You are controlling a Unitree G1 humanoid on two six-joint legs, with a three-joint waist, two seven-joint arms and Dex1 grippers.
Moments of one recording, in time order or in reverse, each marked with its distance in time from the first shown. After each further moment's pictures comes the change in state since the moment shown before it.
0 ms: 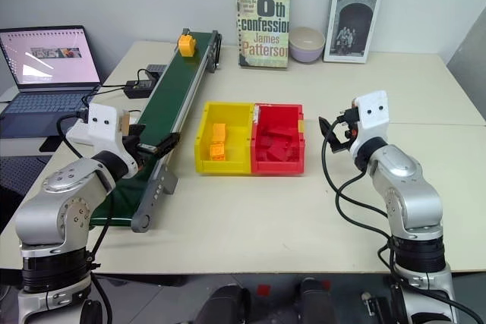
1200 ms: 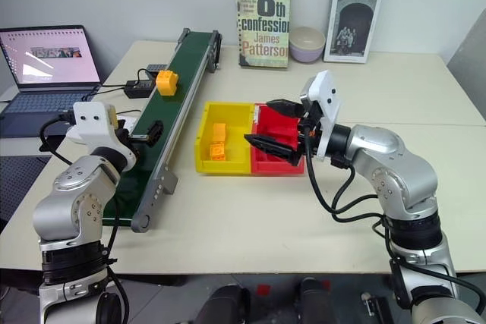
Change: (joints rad) left arm -0.051 -0.110 0.053 0.148 0.109 -0.125 0.272; right arm -0.196 -0.042 0.141 -0.045 0.325 0.037 0.483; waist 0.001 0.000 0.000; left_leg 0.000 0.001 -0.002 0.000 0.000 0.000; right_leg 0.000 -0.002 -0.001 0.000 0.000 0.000
